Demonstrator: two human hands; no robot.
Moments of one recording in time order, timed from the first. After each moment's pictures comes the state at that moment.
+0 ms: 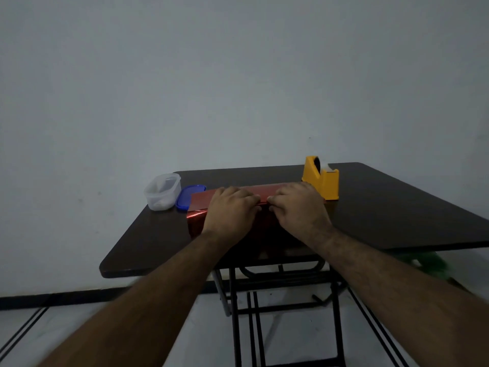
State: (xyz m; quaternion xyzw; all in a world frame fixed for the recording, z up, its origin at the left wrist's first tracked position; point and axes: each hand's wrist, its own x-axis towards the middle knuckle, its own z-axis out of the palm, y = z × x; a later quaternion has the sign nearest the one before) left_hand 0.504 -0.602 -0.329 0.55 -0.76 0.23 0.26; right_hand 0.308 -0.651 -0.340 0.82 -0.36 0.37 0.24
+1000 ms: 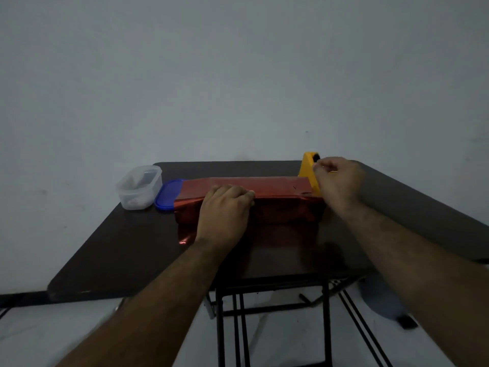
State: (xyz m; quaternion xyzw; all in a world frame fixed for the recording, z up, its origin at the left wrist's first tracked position) left_hand 0.503 -0.656 -0.356 0.53 -0.72 0.25 0.35; right_hand 0.257 -0.735 -0.310 0.58 -0.56 0.58 -0.04
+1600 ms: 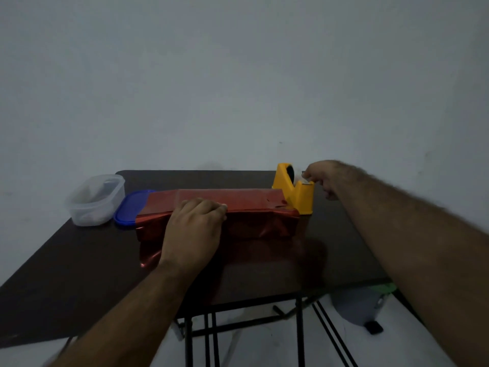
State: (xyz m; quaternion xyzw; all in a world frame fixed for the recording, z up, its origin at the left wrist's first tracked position) left_hand 0.502 -0.656 -0.356 0.51 -0.72 0.27 0.39; right_hand 0.217 -0.789 -0.238 0.49 -0.77 0.27 -0.30
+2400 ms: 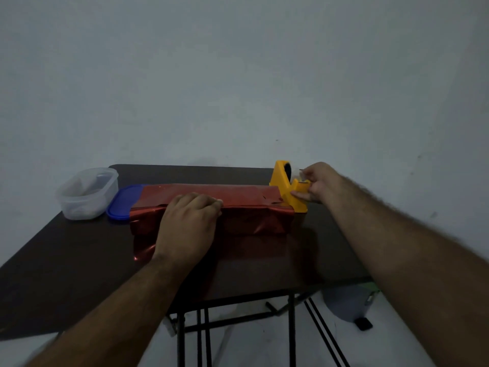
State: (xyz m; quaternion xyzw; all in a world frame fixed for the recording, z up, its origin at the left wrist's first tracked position) left_hand 0.502 -0.657 -0.356 0.52 -0.72 0.26 0.38; right_hand 0.215 -0.811 -0.269 0.28 -0.56 0.55 -0.55
